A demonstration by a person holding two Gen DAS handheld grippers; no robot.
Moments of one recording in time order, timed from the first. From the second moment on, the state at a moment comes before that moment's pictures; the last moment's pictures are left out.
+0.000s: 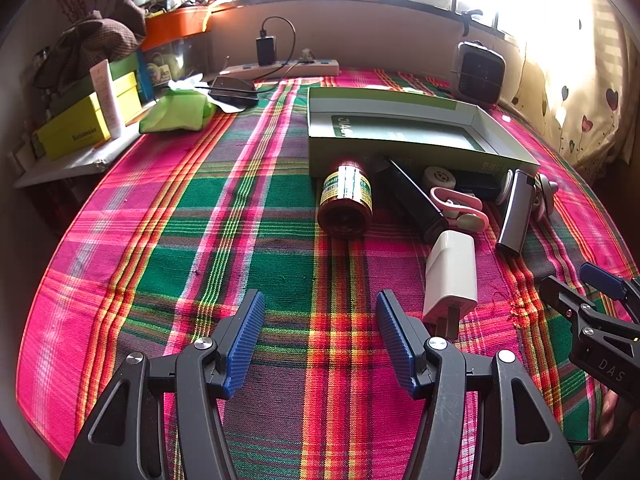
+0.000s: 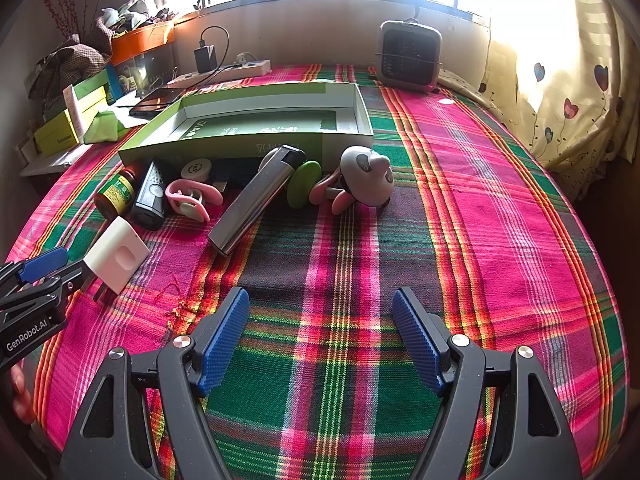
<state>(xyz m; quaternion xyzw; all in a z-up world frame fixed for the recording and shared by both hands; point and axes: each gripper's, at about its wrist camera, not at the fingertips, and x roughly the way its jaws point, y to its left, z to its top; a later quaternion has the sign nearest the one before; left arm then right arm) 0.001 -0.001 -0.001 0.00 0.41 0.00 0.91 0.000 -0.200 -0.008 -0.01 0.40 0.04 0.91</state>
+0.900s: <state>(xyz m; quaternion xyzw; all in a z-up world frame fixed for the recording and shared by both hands) -0.004 -0.024 0.029 -0.02 0.41 -0.14 0.90 0.000 -0.234 0.002 0.03 0.40 0.03 0.92</state>
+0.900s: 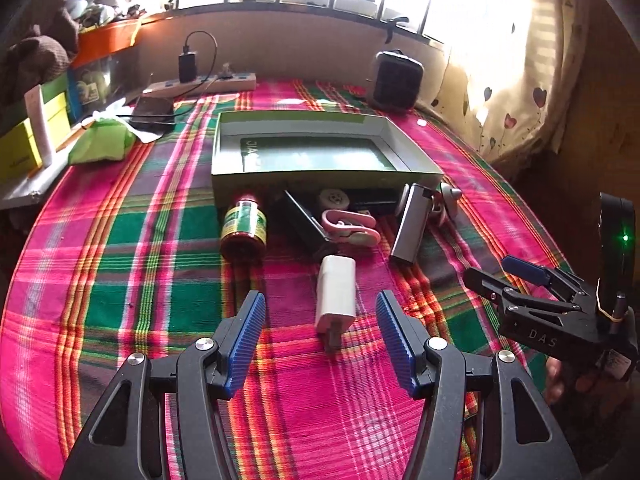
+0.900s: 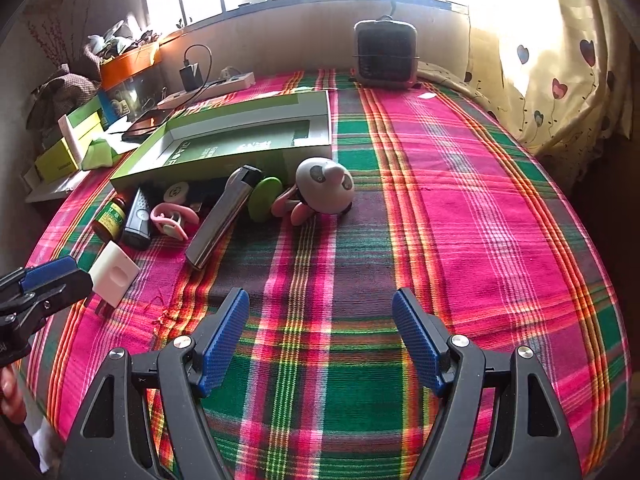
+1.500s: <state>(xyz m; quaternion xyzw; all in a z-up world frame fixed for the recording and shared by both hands) 0.021 -0.026 0.008 -0.04 0.43 -0.16 0.89 0.022 -0.245 0.005 0.04 0.41 0.03 0.91</state>
